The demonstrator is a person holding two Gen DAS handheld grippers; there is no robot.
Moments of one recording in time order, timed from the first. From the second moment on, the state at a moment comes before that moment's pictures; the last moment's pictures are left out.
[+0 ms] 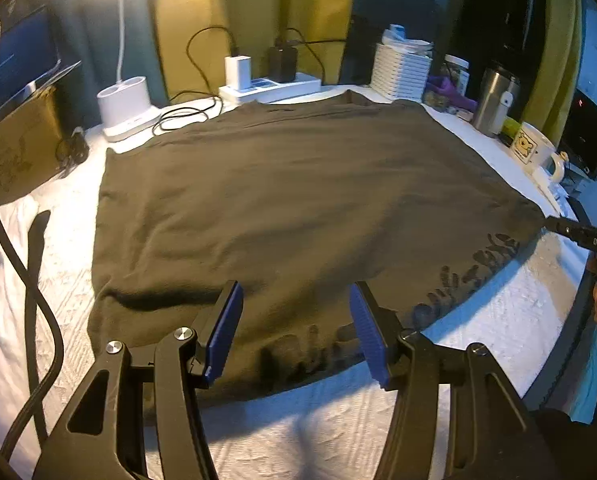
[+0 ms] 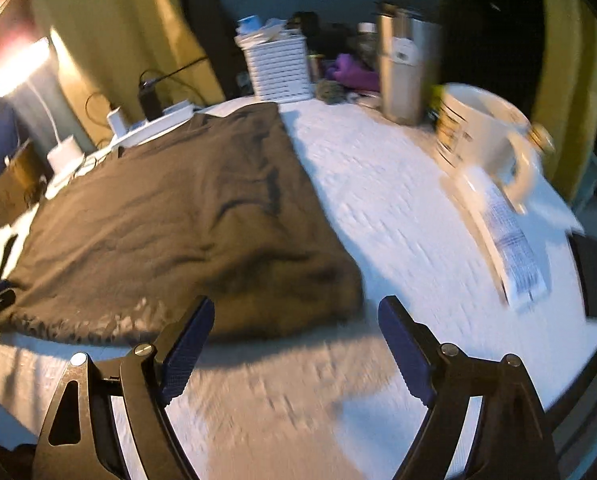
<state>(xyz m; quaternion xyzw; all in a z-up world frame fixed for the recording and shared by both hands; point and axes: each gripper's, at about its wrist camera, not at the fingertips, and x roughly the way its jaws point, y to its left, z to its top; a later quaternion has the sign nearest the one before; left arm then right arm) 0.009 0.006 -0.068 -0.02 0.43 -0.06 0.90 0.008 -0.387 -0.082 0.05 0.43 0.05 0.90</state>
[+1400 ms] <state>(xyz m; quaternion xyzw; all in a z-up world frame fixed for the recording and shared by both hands) 0.055 0.076 -0.079 -0.05 0.45 0.01 0.89 0.121 -0.338 -0.112 0.13 0.43 0.11 0.89</state>
